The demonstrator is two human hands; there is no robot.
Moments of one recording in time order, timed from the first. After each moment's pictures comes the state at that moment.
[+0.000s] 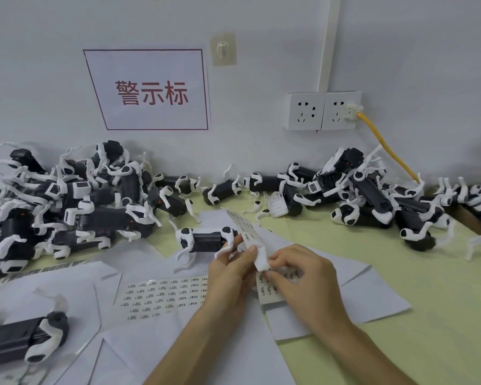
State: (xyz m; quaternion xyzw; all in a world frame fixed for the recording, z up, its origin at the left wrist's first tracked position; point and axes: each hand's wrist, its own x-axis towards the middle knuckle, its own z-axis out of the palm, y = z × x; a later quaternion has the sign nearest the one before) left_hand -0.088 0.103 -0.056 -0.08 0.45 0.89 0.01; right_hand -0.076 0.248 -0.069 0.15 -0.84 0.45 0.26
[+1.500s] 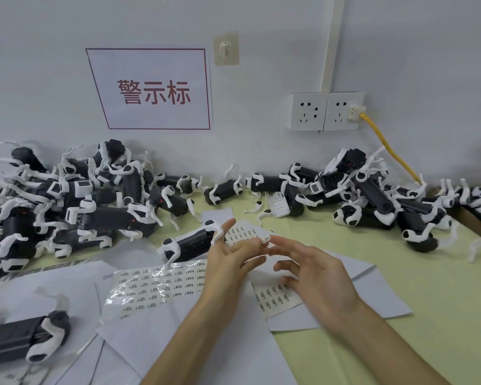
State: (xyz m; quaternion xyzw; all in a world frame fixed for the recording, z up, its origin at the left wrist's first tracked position) left_hand -0.087 0.094 -0.040 0.02 0.51 0.86 -0.02; right_hand -0.084 0.262 -0.049 0.09 -0.54 0.83 -0.13
